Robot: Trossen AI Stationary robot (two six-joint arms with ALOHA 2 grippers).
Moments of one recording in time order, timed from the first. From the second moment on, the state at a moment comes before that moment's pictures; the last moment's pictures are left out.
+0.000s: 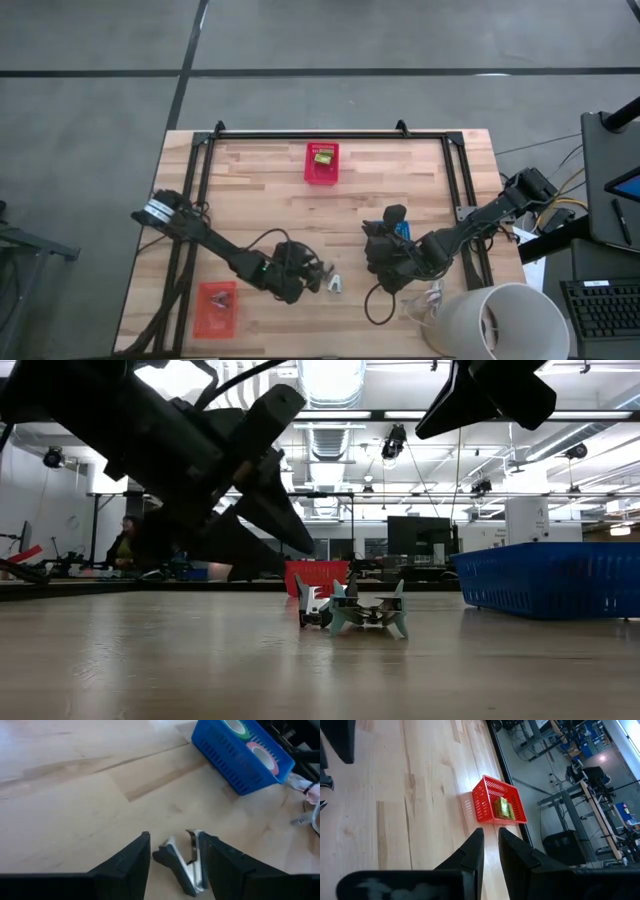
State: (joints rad) left arm -0.50 1.84 0.96 0.07 -0.74 -1.27; right arm 0.52 1.56 1.10 -0.66 1.04 0.23
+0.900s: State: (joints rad) left arm -0.48 1.93 1.02 0.02 -0.68 -1.25; right arm 0.52 1.56 1.10 -0.65 1.04 0.22
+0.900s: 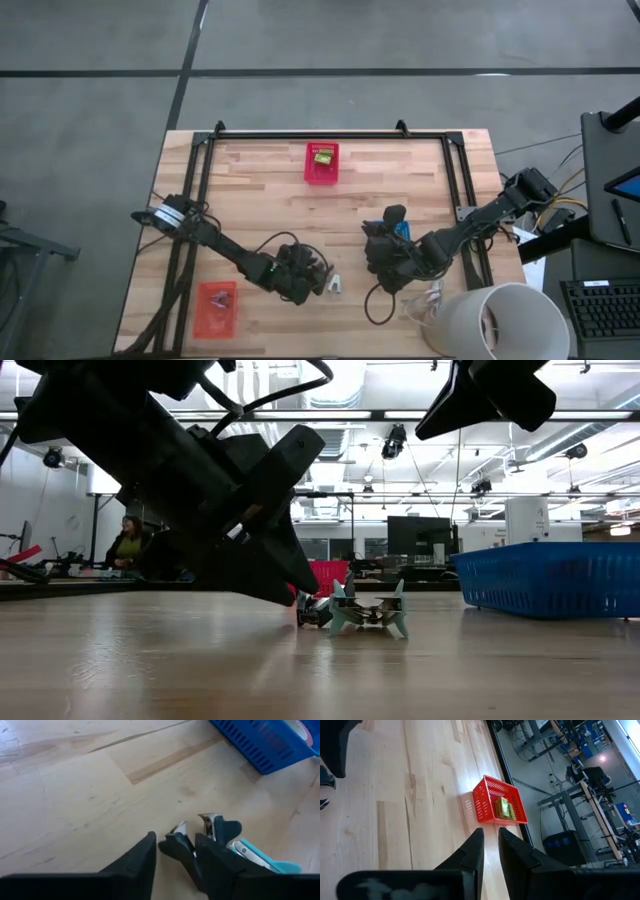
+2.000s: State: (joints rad) left arm -0.52 1.78 1.02 -0.03 -0.50 -1.09; right arm 0.52 1.56 1.09 -0.65 1.04 0.22
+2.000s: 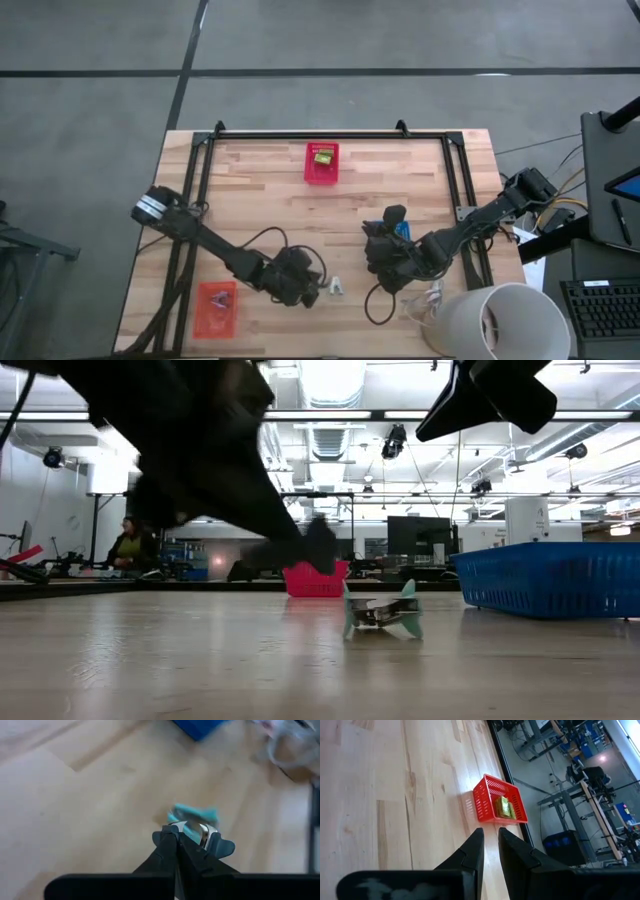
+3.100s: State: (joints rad) left arm -1.04 1.32 1.01 -0.84 -0.17 -1.69; right arm 0.52 1.56 1.09 -0.64 1.04 0.22
